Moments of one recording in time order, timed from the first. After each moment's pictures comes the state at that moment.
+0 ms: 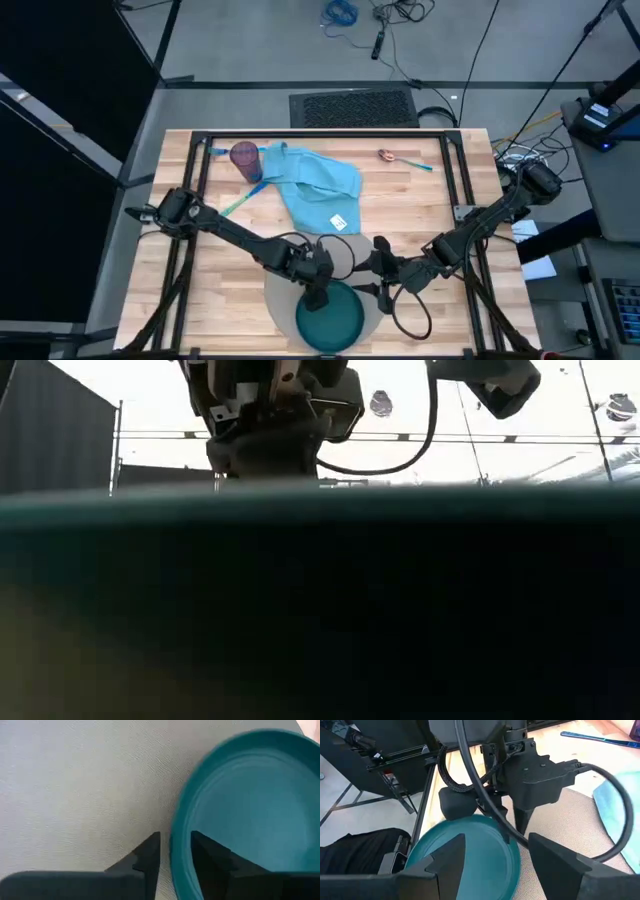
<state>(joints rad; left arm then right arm) -0.37 1.96 1.35 -0.45 -0.09 -0.67 0.61 1.43 0.88 0.03 0.45 0.55</state>
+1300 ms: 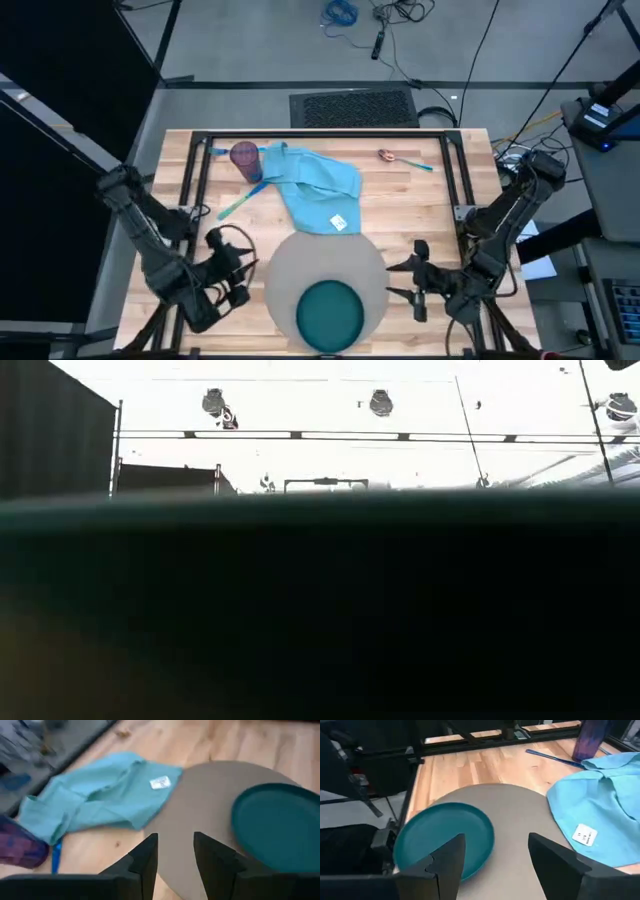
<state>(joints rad) -0.92 1.44 1.19 -1.21 -0.96 -1.30 0.90 1.31 0.88 -0.33 0.88 0.72</state>
